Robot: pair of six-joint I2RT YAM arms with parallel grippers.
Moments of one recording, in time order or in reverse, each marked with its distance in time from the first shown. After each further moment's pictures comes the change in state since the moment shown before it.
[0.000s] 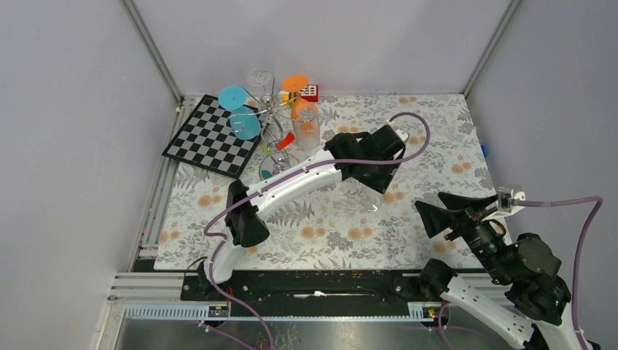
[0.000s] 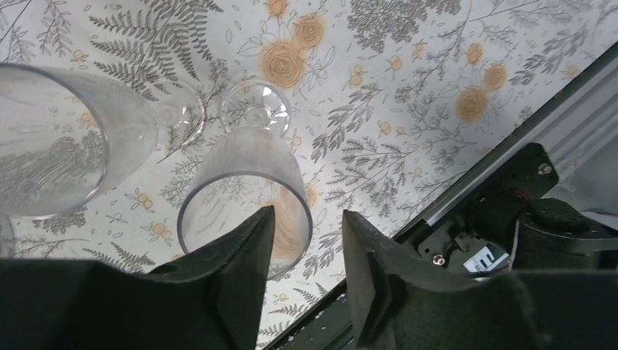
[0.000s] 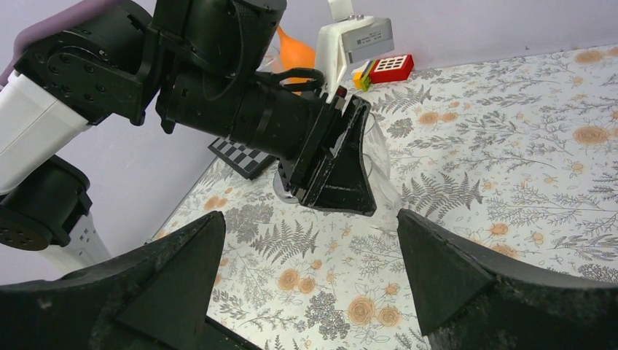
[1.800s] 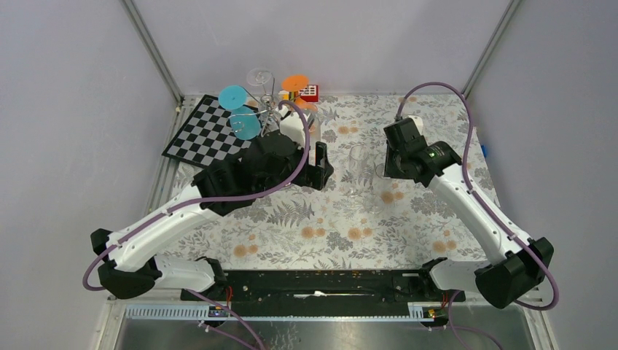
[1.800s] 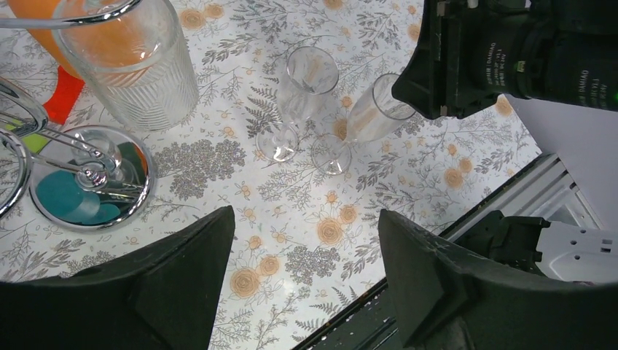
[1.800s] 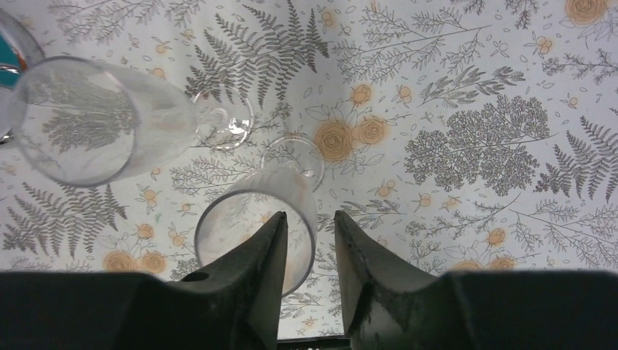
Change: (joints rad) left arm 0.047 -0.905 -0.804 0.369 -0.234 -0.025; right arm -0.391 1.143 0.404 -0.298 -0.063 0.063
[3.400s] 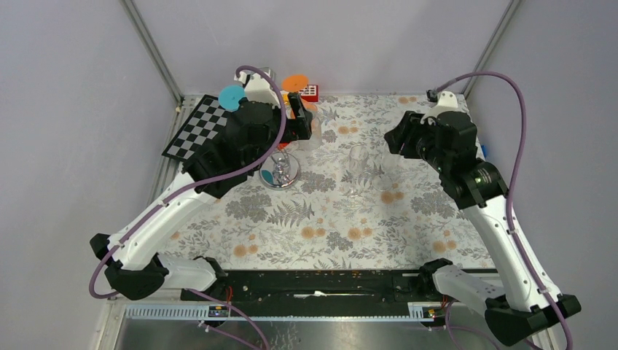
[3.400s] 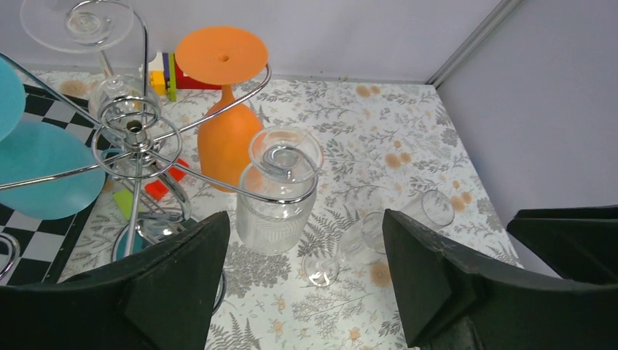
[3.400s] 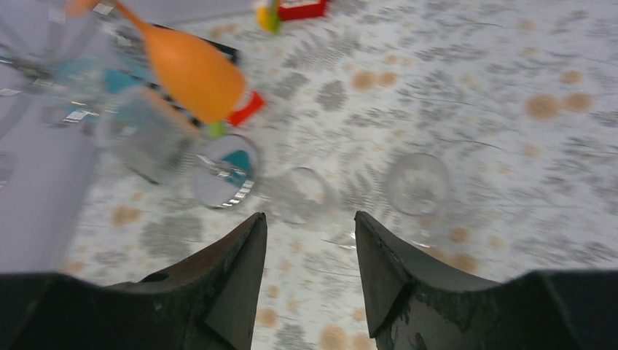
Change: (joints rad) left arm 0.182 0.040 0.102 0.149 -0.211 -0.002; right arm -0.135 -0.214 0.019 0.322 -0.290 -0.115
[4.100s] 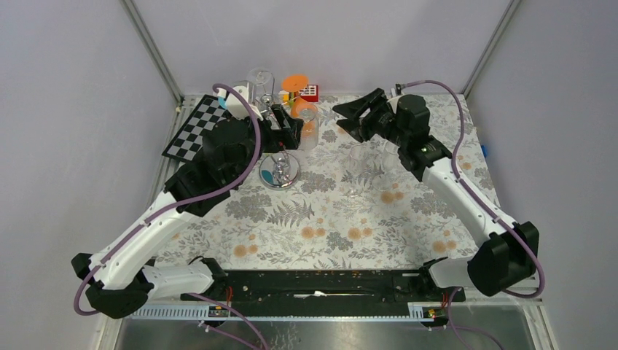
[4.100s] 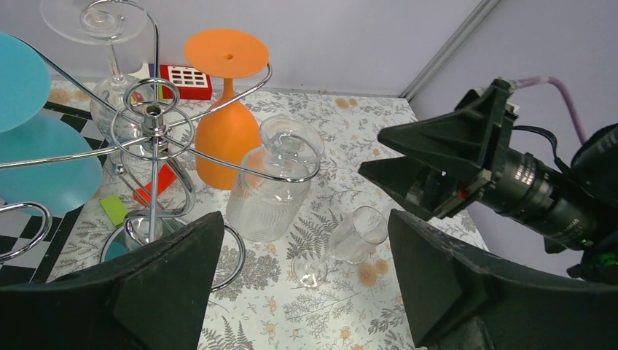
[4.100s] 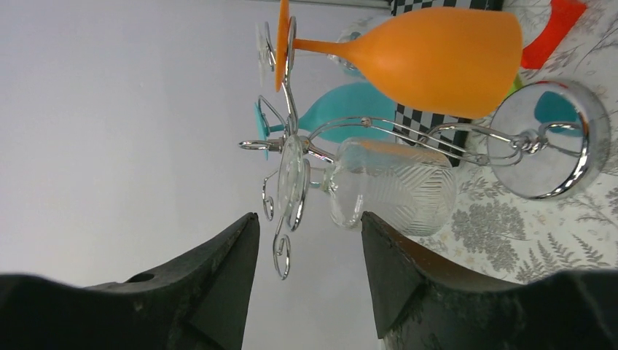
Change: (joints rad) left arm 0.014 -0.172 -0.189 0.129 0.051 0.001; right arm 0.038 0.283 -0.124 0.648 -0.399 0.954
